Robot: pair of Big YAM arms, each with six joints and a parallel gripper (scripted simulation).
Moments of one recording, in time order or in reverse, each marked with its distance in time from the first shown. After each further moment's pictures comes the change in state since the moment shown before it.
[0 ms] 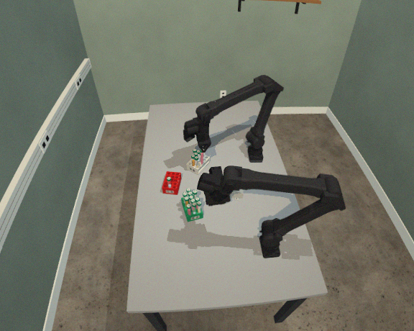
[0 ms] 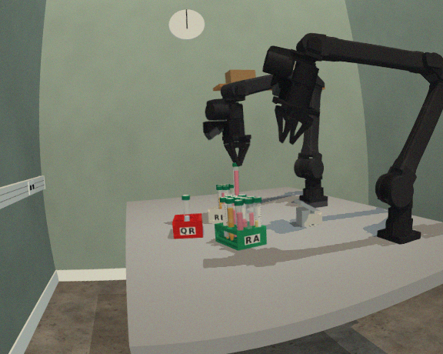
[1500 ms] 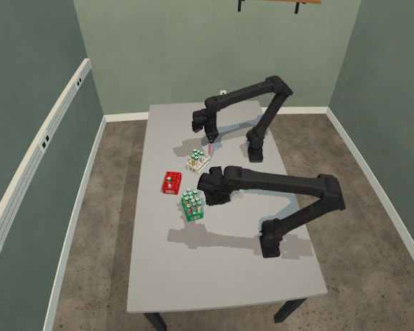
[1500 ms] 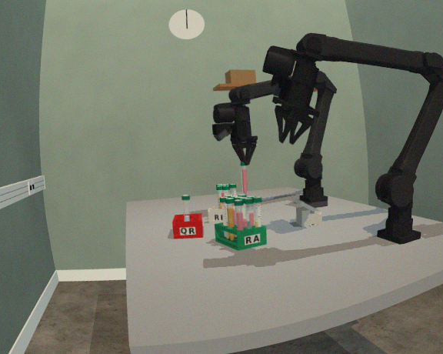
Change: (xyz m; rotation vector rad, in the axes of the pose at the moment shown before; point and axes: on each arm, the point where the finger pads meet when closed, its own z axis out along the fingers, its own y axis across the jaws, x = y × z) left arm 0.000 0.000 0.000 0.000 0.000 0.000; right arm 0.059 -0.073 0.003 0.003 0.019 -0.002
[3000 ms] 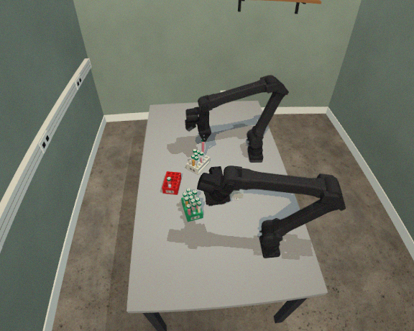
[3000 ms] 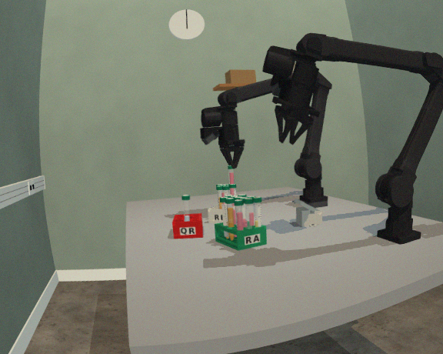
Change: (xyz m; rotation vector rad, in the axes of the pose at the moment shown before) left arm 0.000 0.000 0.000 0.000 0.000 0.000; right arm -0.035 -0.033 0.009 -0.001 -0.005 0.010
